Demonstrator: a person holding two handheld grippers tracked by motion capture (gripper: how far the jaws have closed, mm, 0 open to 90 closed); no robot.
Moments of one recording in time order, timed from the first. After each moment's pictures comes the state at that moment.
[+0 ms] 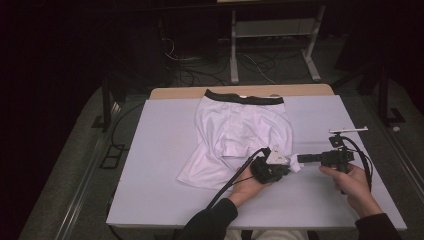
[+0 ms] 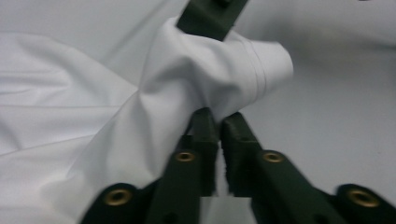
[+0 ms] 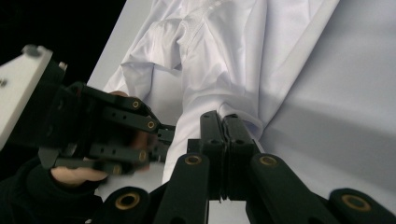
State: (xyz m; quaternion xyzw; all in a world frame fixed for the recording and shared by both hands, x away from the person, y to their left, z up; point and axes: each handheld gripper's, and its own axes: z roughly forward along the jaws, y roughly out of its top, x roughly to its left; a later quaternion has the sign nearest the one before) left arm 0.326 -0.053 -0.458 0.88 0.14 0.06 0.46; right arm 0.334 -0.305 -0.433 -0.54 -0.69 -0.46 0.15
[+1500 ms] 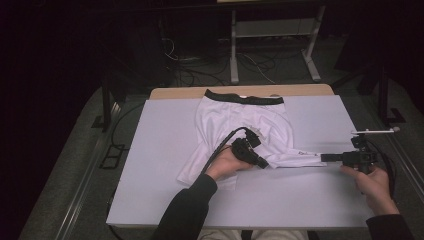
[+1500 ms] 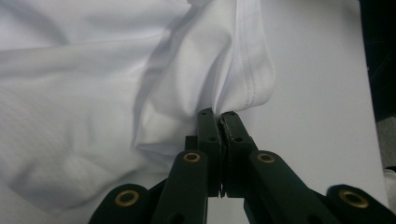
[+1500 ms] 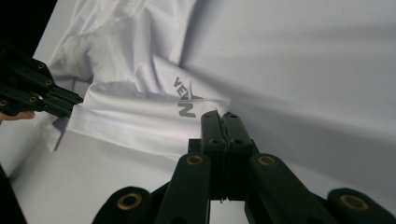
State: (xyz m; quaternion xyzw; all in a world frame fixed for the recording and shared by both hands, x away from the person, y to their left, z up) left arm 0.396 -0.014 -0.437 0.92 0.16 -0.12 0.34; right arm 0.333 -0.368 -0.445 -0.61 -0.68 -0.41 0.06
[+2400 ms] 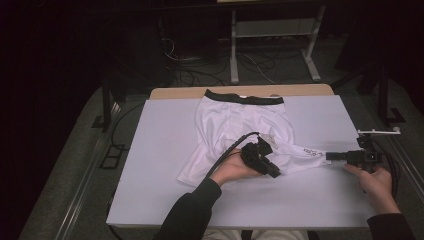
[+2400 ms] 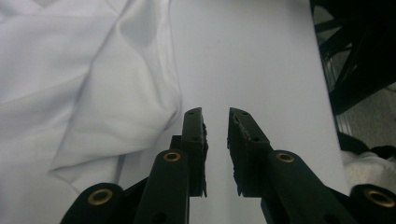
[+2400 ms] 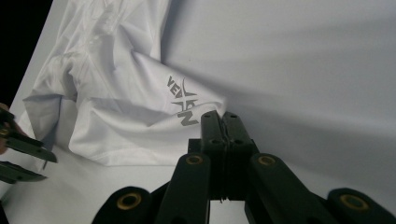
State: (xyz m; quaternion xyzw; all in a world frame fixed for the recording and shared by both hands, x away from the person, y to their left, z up) left arm 0.362 -0.038 -0.427 0.93 0.07 -0.12 0.35; right arm 0.336 -0.384 -0.452 -0.63 -0.65 -0.42 0.06
